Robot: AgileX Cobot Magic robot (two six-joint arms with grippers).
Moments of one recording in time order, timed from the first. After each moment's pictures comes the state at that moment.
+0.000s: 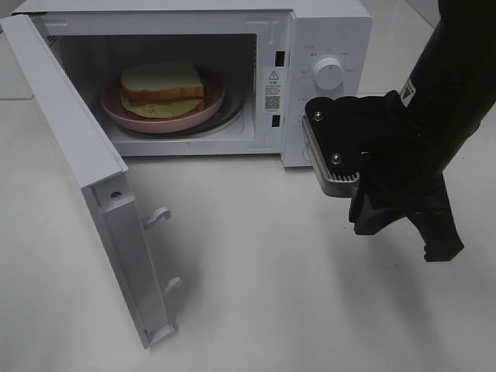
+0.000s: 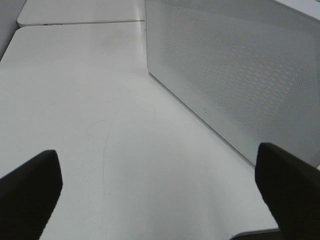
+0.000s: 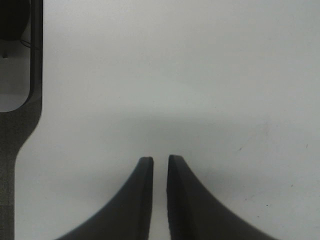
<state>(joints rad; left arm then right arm) 0.04 0.00 -0.50 -0.17 1.04 0.13 0.55 1.53 -1.01 0.06 0.91 -1.17</state>
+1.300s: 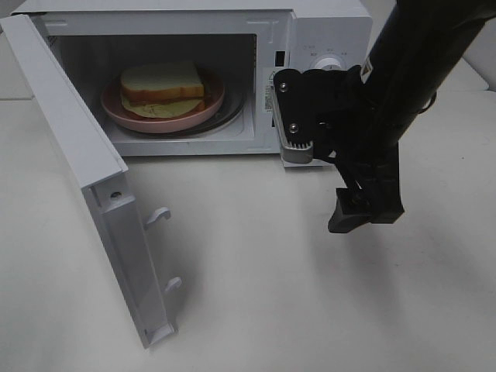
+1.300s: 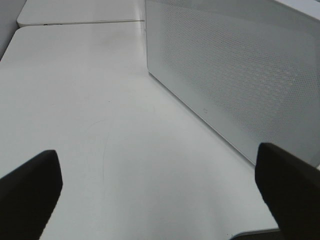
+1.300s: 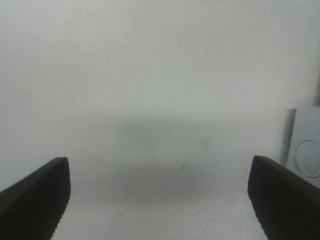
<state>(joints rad) 0.04 0.00 -0.50 -0.17 1.04 0.13 0.57 1.63 -1.14 0.02 0.84 -1.10</state>
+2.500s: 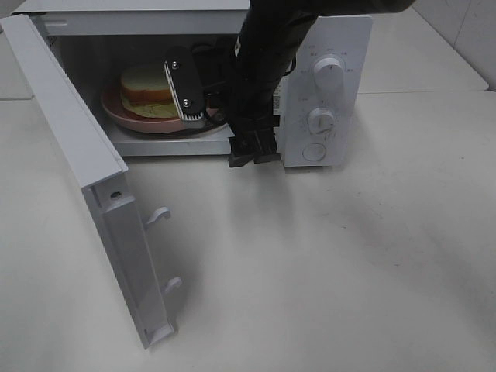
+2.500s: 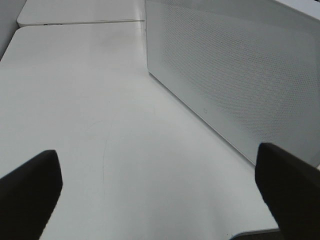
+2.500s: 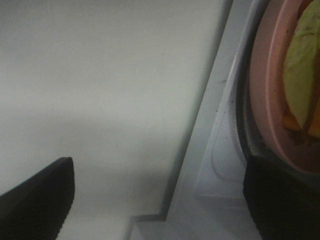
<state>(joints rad) 0.04 0.00 -0.50 -0.17 1.04 0.13 0.66 2.06 -1.64 -0.04 0.72 -1.24</state>
